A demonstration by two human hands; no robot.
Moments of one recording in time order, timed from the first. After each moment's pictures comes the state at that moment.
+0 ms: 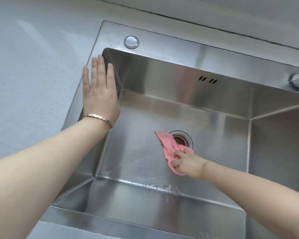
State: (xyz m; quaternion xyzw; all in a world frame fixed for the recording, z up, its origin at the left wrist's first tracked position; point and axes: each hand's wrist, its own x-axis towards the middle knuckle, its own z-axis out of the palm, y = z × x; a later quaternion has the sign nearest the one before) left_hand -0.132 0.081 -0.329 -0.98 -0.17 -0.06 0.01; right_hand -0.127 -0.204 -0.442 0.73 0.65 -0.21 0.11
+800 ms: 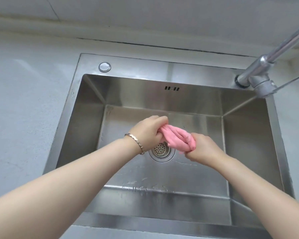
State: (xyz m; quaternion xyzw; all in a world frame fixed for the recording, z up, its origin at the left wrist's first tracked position) left_hand -0.125 -0.051 -0.295 -0.92 0.08 0.11 -0.38; right_hand -0.108 -0.239 -0.294 0.91 0.07 -0.38 -0.15
